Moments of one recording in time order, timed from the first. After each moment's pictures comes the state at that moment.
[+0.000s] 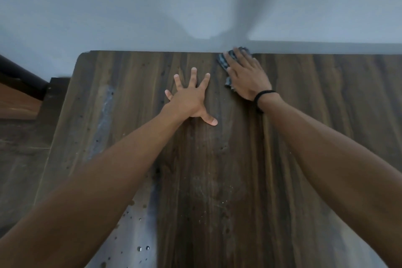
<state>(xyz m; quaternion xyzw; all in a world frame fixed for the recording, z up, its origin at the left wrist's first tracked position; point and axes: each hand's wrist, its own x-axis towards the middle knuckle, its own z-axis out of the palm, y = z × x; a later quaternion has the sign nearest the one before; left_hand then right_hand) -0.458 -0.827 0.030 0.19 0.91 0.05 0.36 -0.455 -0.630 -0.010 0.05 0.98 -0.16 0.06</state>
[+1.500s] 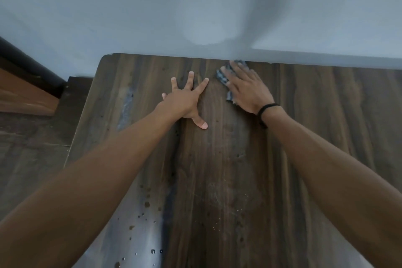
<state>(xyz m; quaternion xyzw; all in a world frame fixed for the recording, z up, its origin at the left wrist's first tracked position) -0.485 -0.883 0.032 0.18 0.91 -0.01 0.37 -0.455 -0.673 -0.012 -0.03 0.98 -0.16 0.06</state>
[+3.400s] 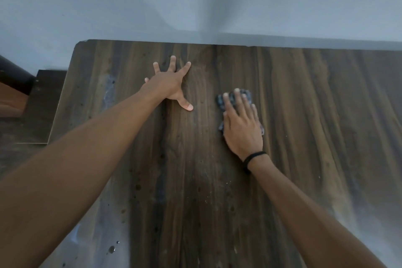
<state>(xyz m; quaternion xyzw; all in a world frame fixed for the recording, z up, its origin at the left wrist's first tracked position) -0.485 -0.888 0.031 0.19 0.92 0.02 0.35 -0.293 -0.714 -0.023 0.13 0.98 -0.13 0.01</state>
